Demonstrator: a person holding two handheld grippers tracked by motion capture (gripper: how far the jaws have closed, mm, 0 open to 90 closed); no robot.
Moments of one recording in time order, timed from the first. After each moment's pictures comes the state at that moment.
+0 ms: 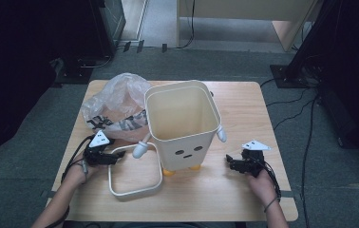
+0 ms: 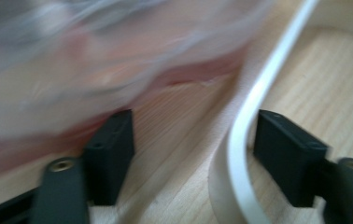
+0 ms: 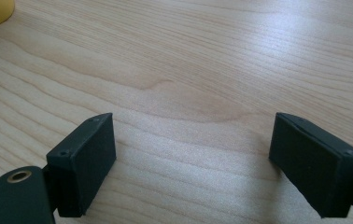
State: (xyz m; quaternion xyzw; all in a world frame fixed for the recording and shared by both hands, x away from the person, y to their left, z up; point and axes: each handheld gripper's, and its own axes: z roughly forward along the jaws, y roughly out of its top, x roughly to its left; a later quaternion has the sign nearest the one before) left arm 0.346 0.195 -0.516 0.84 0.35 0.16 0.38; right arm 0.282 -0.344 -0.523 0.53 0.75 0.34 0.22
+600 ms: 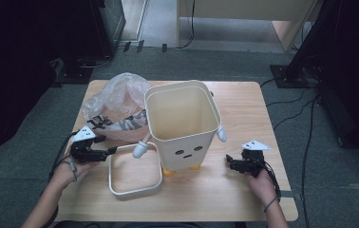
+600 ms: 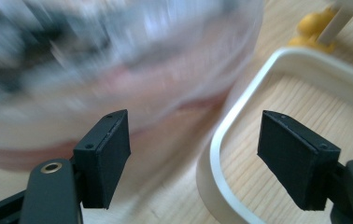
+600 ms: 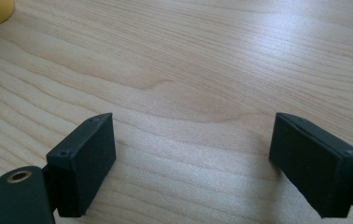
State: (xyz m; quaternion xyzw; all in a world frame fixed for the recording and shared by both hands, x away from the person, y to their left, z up) left arm 0.338 0.220 -0.464 0.82 0.36 0.14 0.42; right arm 0.282 -0.344 -0.523 0.53 0.75 0.34 0.22
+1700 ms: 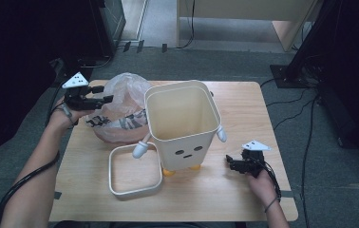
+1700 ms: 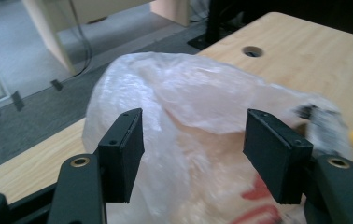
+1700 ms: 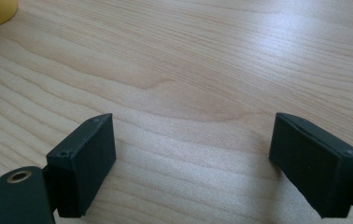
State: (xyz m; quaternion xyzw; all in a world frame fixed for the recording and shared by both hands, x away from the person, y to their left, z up) left arm 0.460 0.217 -0.376 0.80 0.32 0.20 0.47; right arm 0.281 -0.344 -0.523 0.53 0.75 0.34 0.22
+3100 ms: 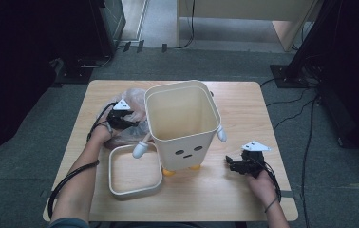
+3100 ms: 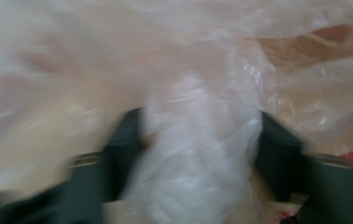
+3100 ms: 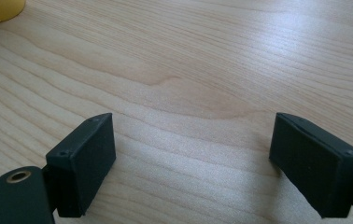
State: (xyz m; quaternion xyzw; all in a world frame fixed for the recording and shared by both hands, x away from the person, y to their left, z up) left arm 0.477 0.142 -0.516 0.86 0.28 0.13 0.40; right arm 0.279 -0.343 -0.523 0.52 0.75 0.34 0.22
